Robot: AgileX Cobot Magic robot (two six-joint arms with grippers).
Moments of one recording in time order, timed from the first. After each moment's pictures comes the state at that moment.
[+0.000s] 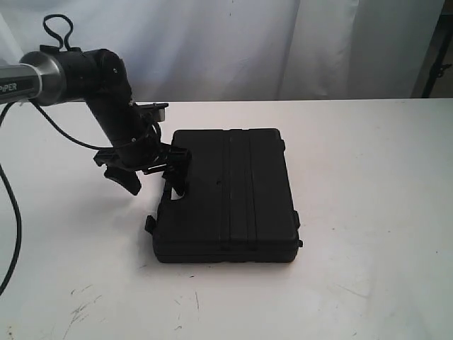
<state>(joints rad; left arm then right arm) -0.33 2.28 -1.74 -0.27 1.10 0.04 0.09 0.07 0.00 0.04 0.32 0.07</state>
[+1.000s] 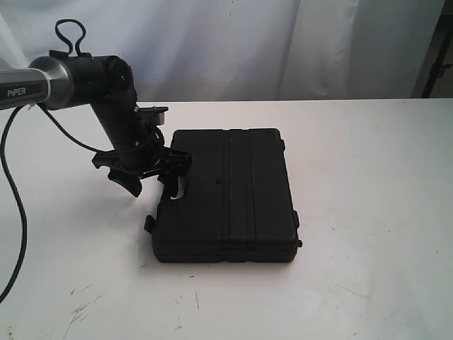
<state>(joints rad) -0.34 2.30 -1.74 -0.18 1.07 -0.06 0.09 0.07 0.00 0.04 0.32 0.07</state>
